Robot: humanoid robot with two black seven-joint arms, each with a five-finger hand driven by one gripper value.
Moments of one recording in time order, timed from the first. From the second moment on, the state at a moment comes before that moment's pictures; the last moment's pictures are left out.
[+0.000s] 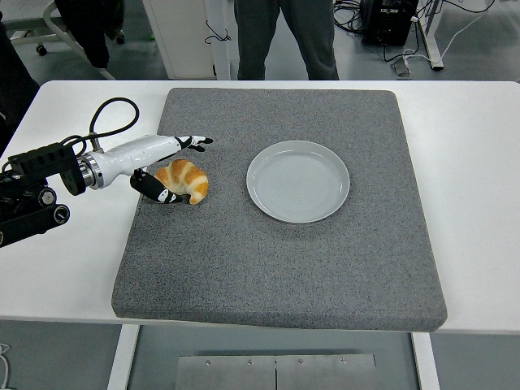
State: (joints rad) left arm -1.15 0.62 0.18 -1.12 1.12 0.23 -0.33; right arm -0.09 0.00 0.01 0.12 -0.10 0.03 0.41
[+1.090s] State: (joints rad) left arm -1.14 0.57 0.21 -1.03 1.12 0.23 -0.34; right arm -0.09 0.00 0.01 0.12 -0.10 0.03 0.41
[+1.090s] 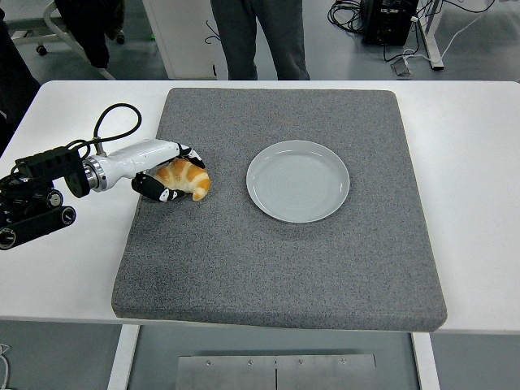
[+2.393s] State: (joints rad) left arm -1.32 0.60 0.06 -1.03 1.10 0.14 -0.34; right arm -0.09 0.00 0.01 0.12 -0.10 0.03 0.41
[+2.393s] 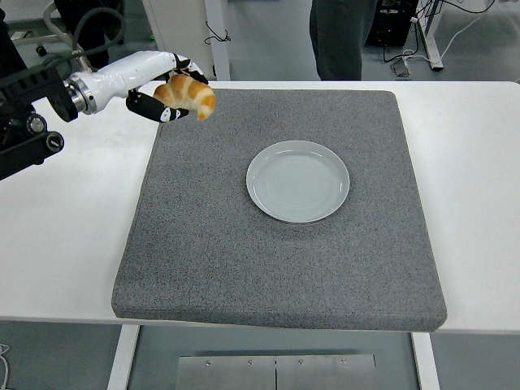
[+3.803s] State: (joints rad) left arm -1.43 0.34 -0.01 -1.03 1.10 0.10 -0.33; right arm -0.09 0.00 0.01 0.12 -0.10 0.03 0.41
